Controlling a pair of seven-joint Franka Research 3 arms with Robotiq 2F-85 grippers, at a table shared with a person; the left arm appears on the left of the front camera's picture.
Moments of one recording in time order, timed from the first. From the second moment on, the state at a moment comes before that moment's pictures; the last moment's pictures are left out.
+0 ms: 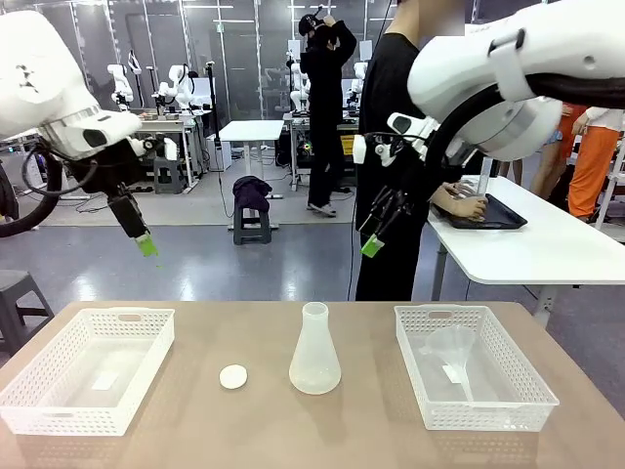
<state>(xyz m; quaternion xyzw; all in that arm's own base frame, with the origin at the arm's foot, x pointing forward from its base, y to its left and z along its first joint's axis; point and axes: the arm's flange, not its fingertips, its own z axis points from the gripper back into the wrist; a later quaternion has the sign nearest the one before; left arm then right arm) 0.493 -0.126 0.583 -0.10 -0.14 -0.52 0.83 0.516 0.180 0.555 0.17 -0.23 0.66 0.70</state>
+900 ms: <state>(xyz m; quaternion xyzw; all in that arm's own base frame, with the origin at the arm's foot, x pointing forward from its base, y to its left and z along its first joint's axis) 0.462 -0.080 0.579 -0.18 -0.08 -0.51 0.84 0.478 0.124 0.552 0.18 -0.21 0.64 0.72</state>
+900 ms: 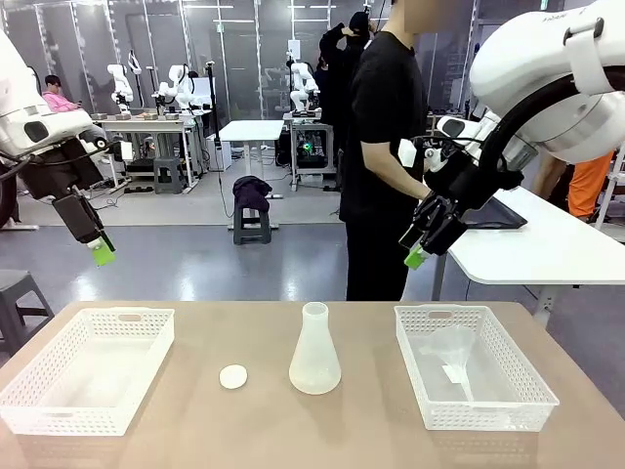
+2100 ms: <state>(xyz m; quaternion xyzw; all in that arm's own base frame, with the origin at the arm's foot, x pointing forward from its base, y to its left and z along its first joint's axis) 0.392 0.008 0.575 -0.33 0.03 -0.05 0.94 0.405 0.065 0.564 0.38 -0.09 0.00 0.92</state>
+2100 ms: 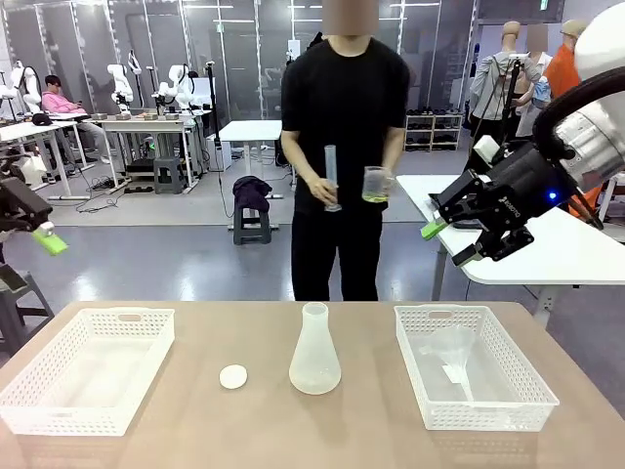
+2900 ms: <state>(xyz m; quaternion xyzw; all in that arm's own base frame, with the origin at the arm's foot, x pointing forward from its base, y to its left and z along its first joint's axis) 0.392 0.040 0.580 -0.44 -0.02 0.01 0.90 0.397 0.067 0.558 0.39 -0.10 -0.01 0.92</state>
